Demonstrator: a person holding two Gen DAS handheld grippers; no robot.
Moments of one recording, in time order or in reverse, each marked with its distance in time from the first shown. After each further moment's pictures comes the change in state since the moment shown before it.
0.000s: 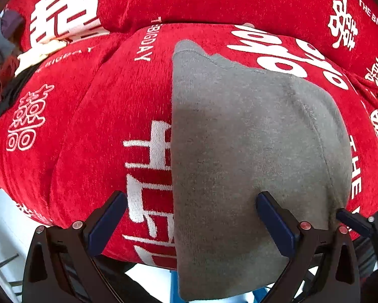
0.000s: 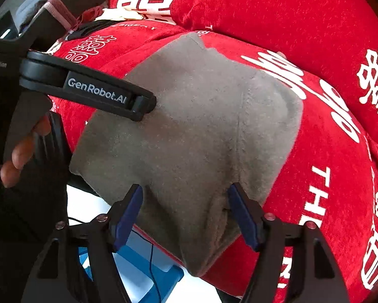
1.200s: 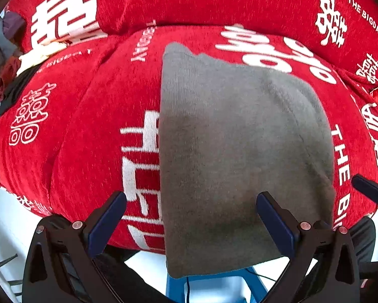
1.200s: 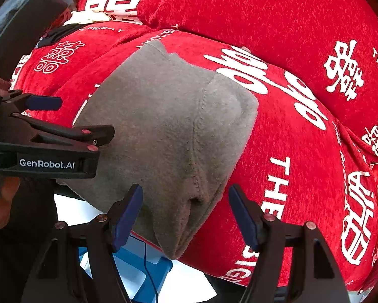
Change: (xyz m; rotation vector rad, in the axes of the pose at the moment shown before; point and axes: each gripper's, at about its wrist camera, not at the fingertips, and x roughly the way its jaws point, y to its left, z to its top) left arm -0.020 -0.009 -0.020 -0.002 0.010 -0.030; right arm -0.027 -0.012 0.017 0.087 0.069 -0.164
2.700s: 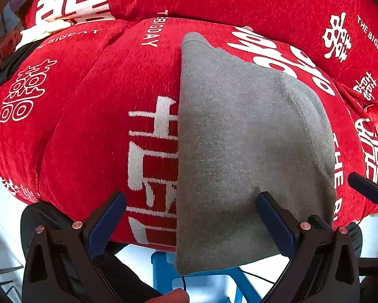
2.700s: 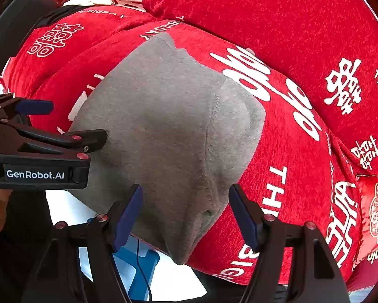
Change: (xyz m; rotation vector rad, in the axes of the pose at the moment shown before) left arm 0.007 0.034 -0.008 -0.084 0.005 -0.100; right arm 0.005 0.028 0.017 -0.077 0.065 -0.094
